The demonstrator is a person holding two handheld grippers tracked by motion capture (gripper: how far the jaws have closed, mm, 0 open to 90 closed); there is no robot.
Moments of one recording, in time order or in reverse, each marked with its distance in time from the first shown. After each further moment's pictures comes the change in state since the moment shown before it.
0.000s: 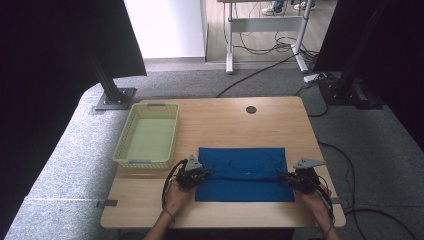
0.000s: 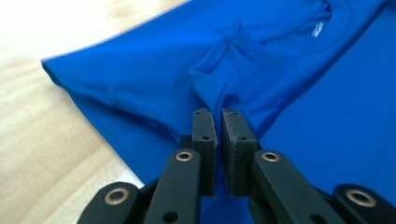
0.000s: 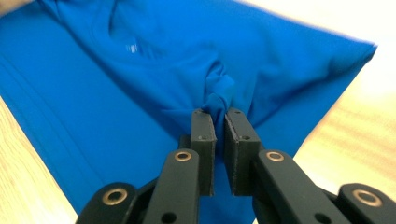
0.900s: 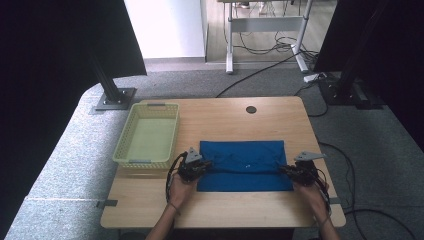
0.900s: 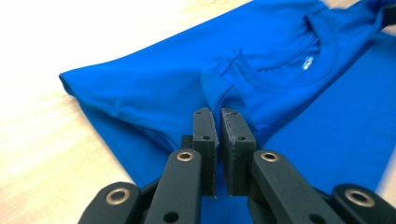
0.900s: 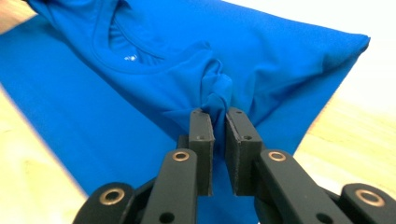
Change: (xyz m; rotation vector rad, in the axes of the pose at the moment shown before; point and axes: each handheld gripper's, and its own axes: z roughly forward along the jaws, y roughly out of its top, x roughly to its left) left arm 0.009 0.018 -0.001 -0.087 0.021 -0.063; right arm -0.019 0.011 0.009 -0.046 -0.010 0.048
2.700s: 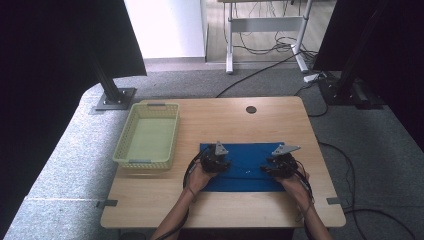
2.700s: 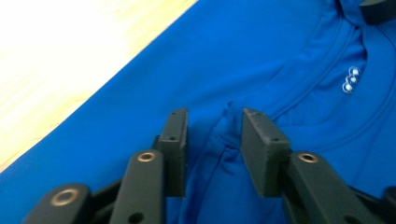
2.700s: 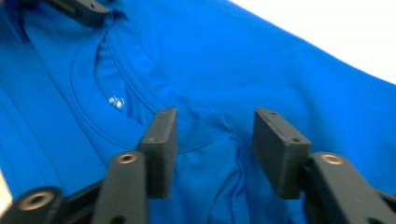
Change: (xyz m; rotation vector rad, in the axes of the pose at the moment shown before) left arm -0.025 0.042 0.074 0.185 -0.002 0.237; right arm 0.019 0.031 0.056 0.081 0.027 -0.134
